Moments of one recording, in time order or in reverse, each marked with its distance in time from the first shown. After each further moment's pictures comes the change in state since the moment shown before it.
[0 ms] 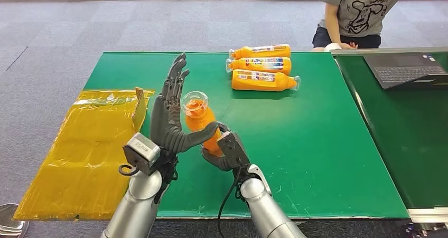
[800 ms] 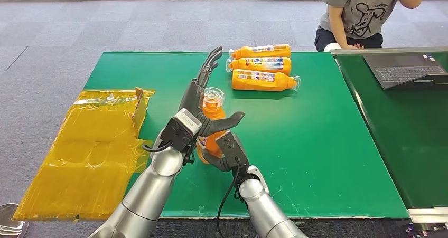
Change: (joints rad) left arm -0.179 -0.037 -0.029 0.279 -0.036 0.020 0.032; right arm -0.020 0.002 0.014 0.060 -0.020 -0.010 0.024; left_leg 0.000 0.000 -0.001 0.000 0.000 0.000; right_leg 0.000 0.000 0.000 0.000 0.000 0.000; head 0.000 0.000
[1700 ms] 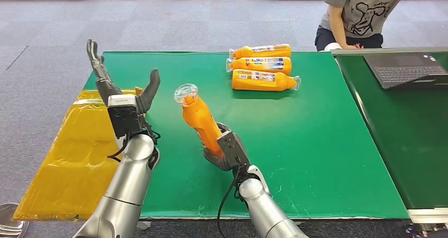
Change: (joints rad) left arm -0.015 0.035 0.262 0.033 0.044 0.664 -0.157; right arm -0.007 -0.001 -0.001 0.013 -0.005 -0.038 -0.021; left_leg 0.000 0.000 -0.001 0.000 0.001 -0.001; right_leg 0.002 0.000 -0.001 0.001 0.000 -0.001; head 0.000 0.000
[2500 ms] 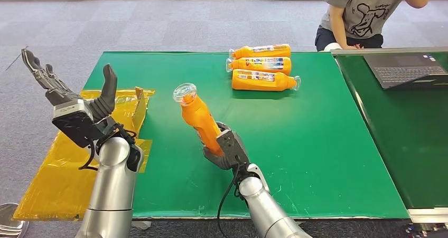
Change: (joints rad) left arm 0.069 -0.016 0.129 -0.224 0.015 0.005 0.024; right arm -0.018 0.000 0.000 0.020 -0.001 -0.005 0.003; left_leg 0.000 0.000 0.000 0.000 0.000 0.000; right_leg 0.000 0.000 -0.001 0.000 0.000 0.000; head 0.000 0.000
